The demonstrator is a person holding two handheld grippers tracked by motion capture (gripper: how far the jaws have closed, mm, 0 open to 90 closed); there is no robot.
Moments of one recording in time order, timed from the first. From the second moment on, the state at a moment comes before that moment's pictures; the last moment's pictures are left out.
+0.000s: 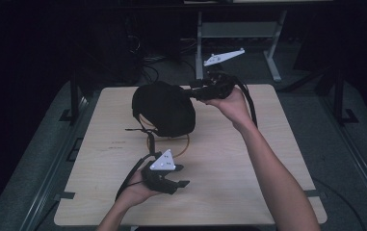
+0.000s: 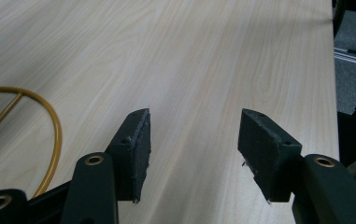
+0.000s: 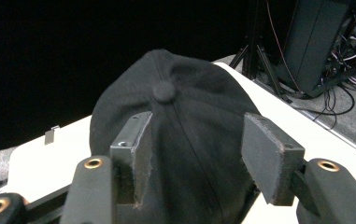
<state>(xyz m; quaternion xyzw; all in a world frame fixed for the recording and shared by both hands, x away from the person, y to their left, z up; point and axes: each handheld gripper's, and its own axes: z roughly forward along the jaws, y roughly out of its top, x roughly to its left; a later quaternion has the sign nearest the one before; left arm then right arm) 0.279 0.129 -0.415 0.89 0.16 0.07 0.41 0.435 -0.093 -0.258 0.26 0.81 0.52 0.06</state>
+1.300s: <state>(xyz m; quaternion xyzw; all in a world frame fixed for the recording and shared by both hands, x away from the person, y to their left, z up) 0.281 0.127 -0.425 0.90 0.17 0.08 0.39 0.387 -0.231 -0.319 0.35 0.78 0.51 0.08</state>
